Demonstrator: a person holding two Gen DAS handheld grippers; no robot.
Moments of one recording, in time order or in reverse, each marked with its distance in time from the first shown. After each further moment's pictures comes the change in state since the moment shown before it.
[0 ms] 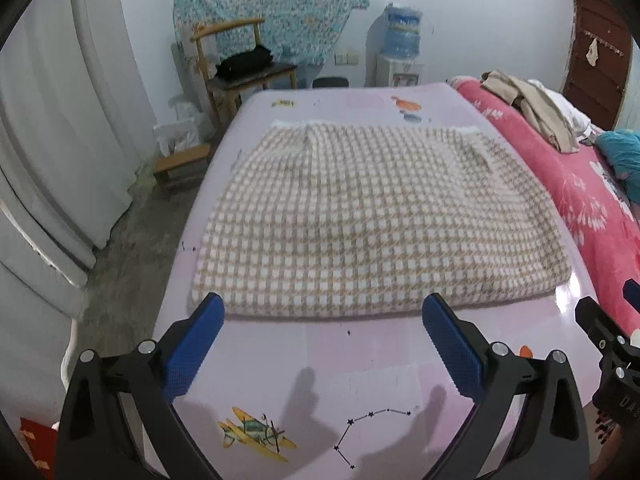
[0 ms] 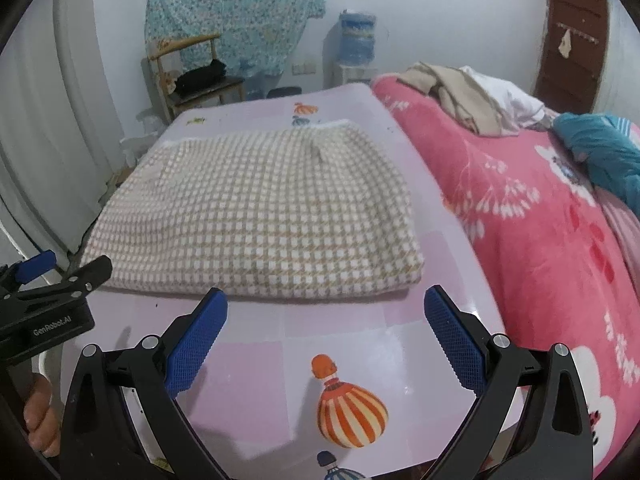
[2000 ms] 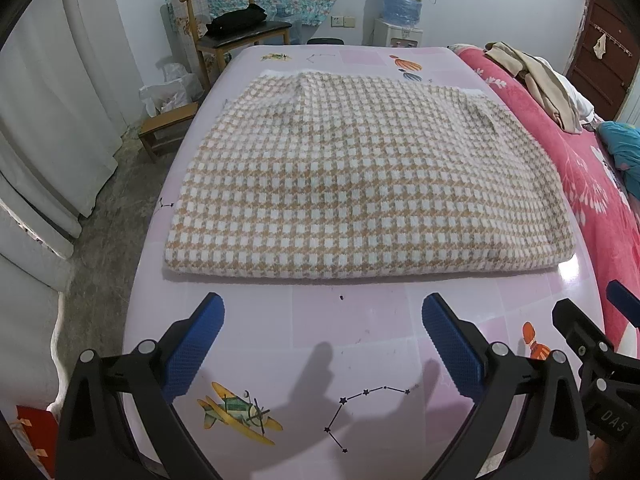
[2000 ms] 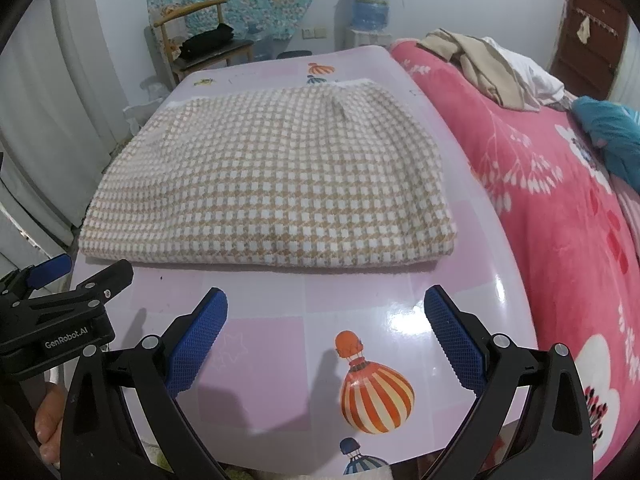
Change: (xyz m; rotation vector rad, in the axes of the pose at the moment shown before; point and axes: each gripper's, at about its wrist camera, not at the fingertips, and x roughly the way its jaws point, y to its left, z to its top) left arm 0.025 0.002 -0.010 -0.020 0.133 -0.049; right arm 0.024 0.015 -0.005 -0.025 0.129 0.024
